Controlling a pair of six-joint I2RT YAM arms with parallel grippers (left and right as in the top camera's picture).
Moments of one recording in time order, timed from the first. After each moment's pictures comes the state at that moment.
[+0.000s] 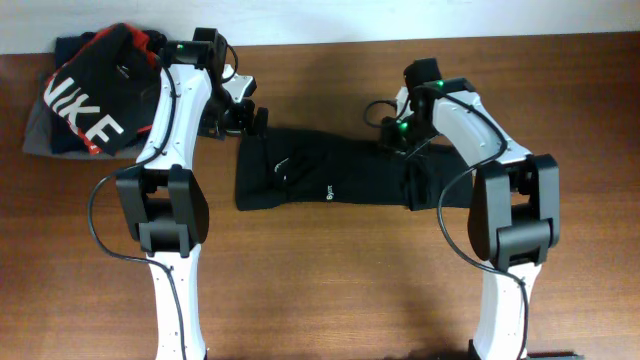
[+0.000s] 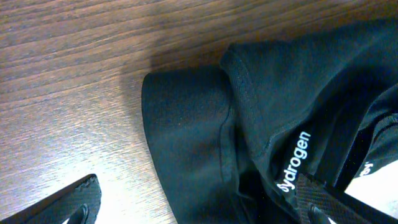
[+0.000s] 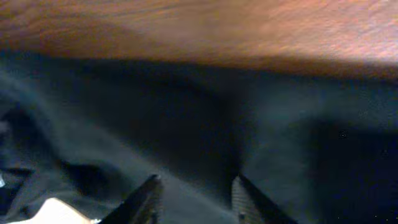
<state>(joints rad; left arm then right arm) -0.10 2.47 2.36 -1.44 0.23 0.14 0.15 2.22 1.76 -0.96 -0.37 0.30</state>
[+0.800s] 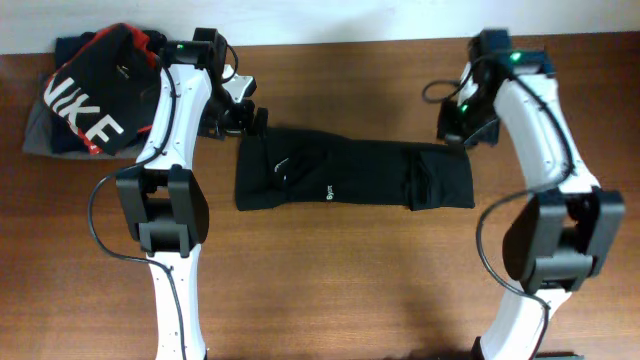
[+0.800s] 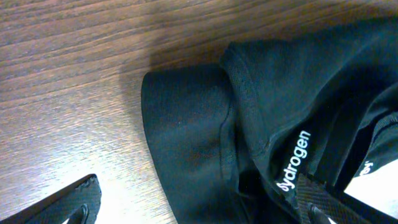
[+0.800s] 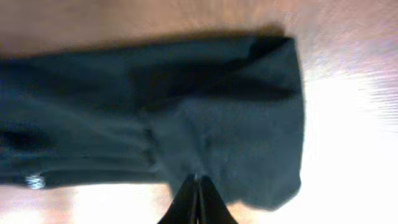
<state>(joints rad) -0.10 2.47 2.36 -1.44 0.23 0.14 -0.01 2.06 1.81 -1.24 -0.12 0.23</state>
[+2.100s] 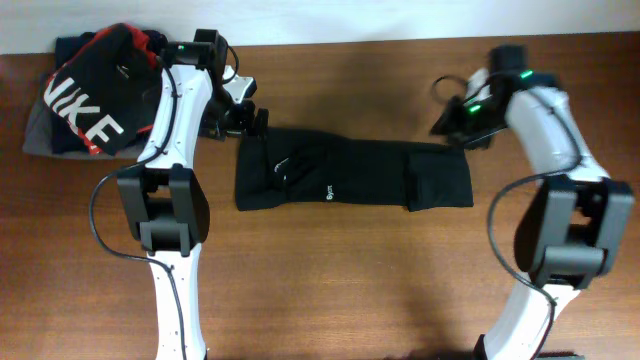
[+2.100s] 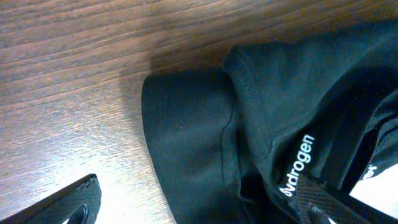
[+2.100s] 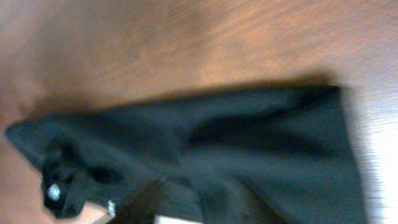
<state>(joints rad) -0.10 2.48 2.36 -1.43 0.23 0.14 -0.12 2.07 1.75 -1.03 -0.42 0.31</state>
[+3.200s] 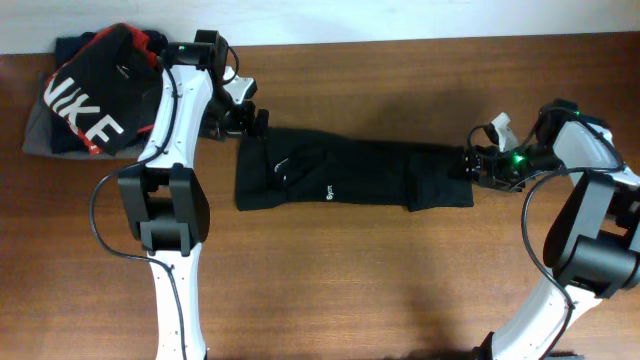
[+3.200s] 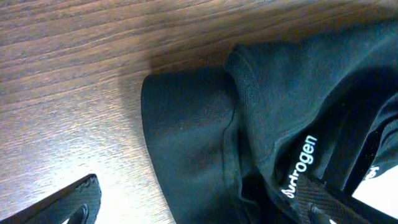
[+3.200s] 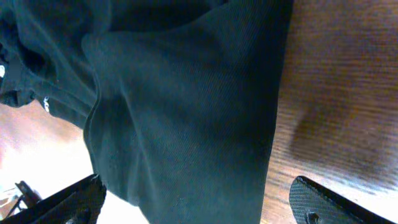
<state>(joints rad) -0.10 2.48 2.36 -1.43 0.23 0.14 -0.36 2.09 1.47 -1.04 -0.64 -0.37</state>
